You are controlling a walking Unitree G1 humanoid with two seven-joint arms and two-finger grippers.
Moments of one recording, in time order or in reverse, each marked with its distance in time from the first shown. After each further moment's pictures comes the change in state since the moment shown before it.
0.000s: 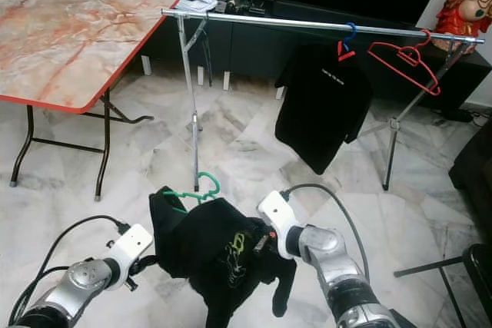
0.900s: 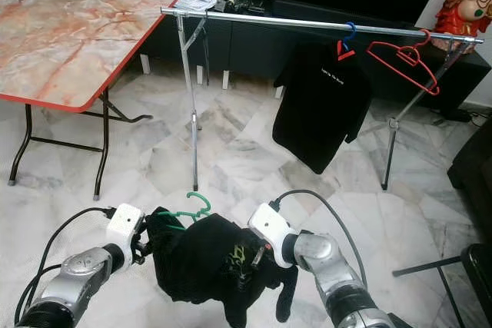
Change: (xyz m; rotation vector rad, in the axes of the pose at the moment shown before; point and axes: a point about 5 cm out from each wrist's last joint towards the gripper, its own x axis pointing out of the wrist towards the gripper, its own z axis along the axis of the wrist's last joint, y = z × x) left arm 0.001 0.003 0.018 -0.311 -0.116 0.016; right arm 0.003 0.007 -0.007 -0.066 0.032 0.019
